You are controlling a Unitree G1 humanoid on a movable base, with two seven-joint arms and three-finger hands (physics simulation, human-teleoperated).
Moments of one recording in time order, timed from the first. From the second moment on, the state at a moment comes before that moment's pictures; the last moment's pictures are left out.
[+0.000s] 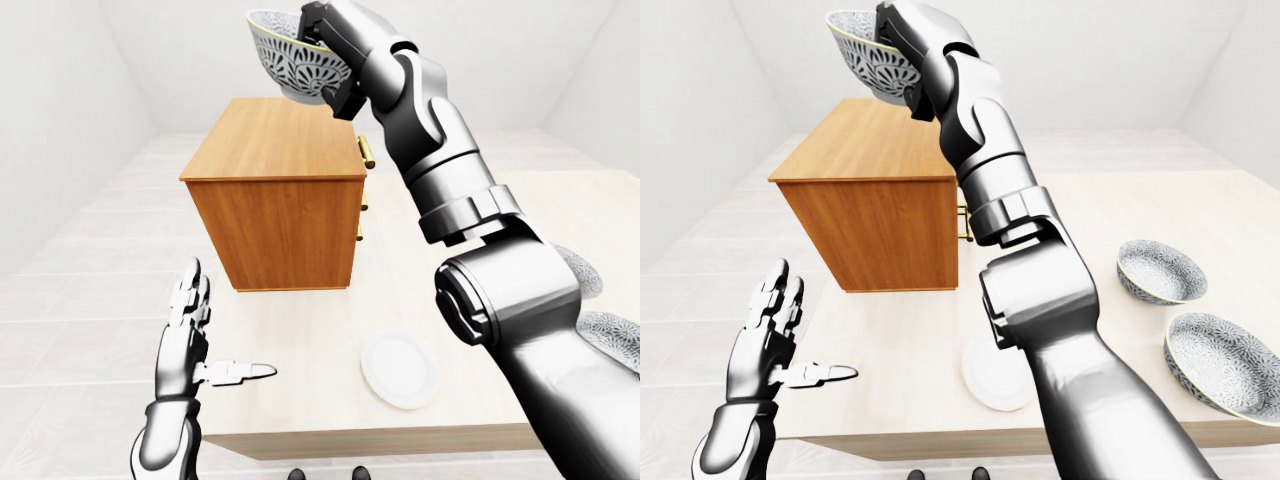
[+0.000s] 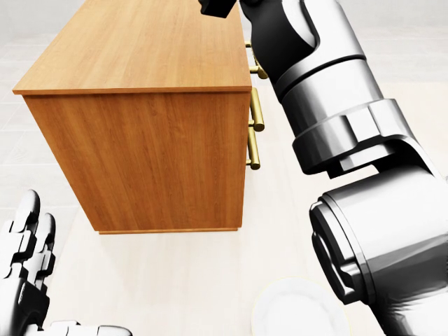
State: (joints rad) left arm 0.31 -0.02 0.16 -0.44 0.03 -0.03 -0.18; right arm -1.60 -0.11 0.02 0.98 -0.92 0.09 0.24
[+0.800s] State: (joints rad) left arm 0.33 -0.03 0.19 -0.39 0.04 -0.09 -0.16; right arm -1.61 -0.02 0.09 1.17 -0.94 0.09 0.07
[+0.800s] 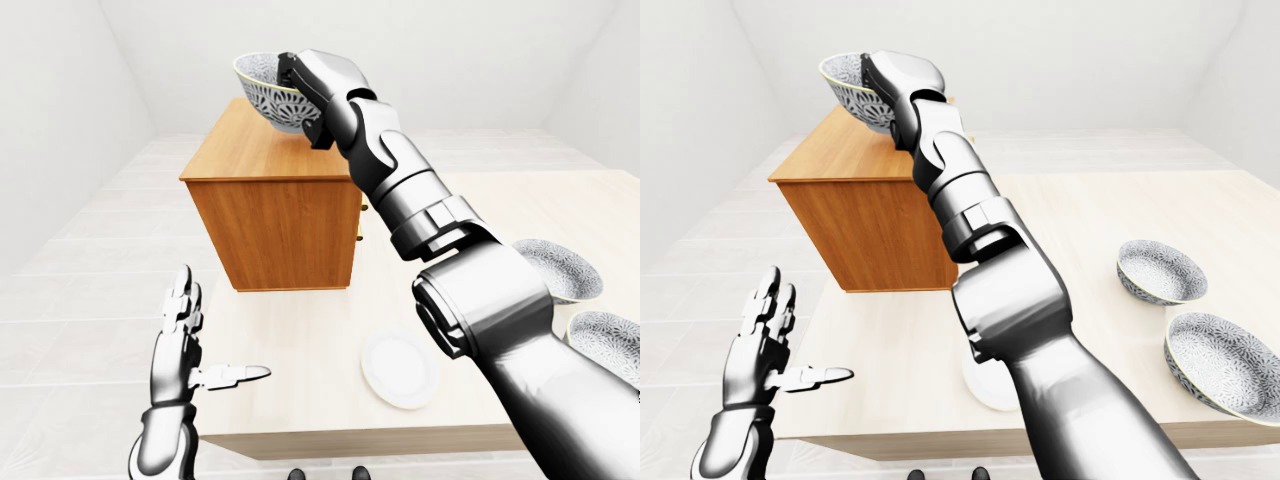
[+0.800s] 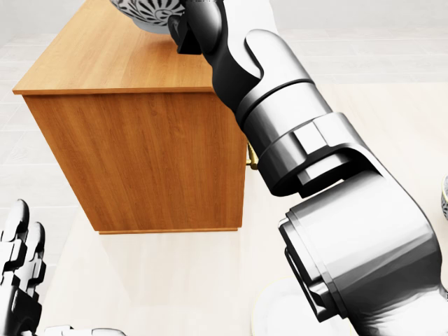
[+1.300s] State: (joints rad) left arm 0.33 -0.03 0.23 -0.38 0.02 -0.09 -0.18; right arm -1.60 0.01 0.10 1.21 -0.99 0.09 0.05
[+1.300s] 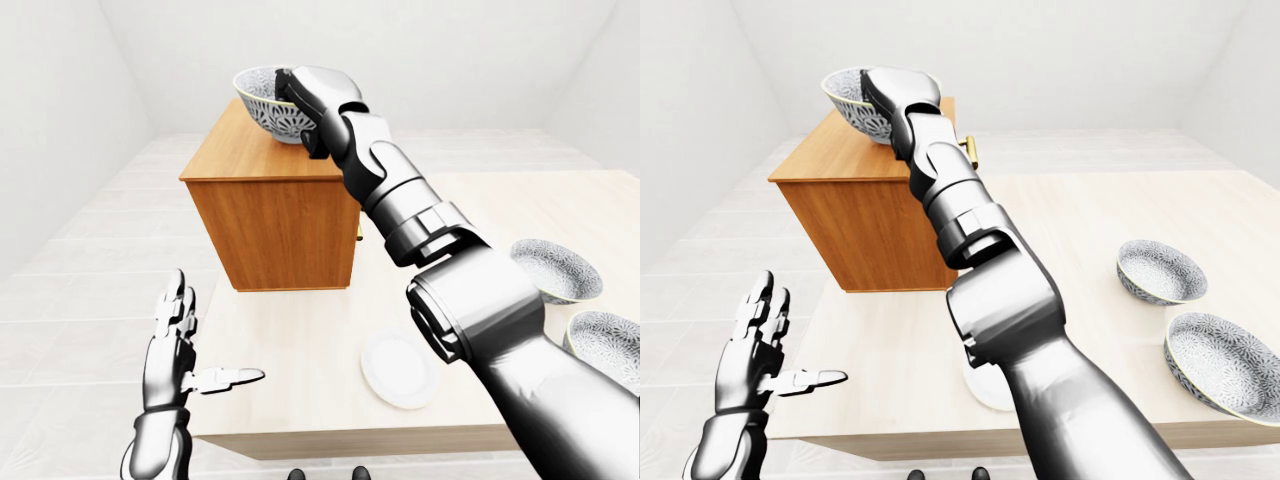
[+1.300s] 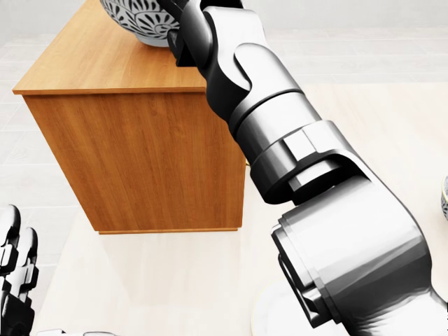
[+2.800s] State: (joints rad) left arm 0.32 -0.05 0.28 -0.37 0.00 -0.09 -0.21; right arm -1.61 0.02 0.09 1.20 -1.04 0.09 0.04
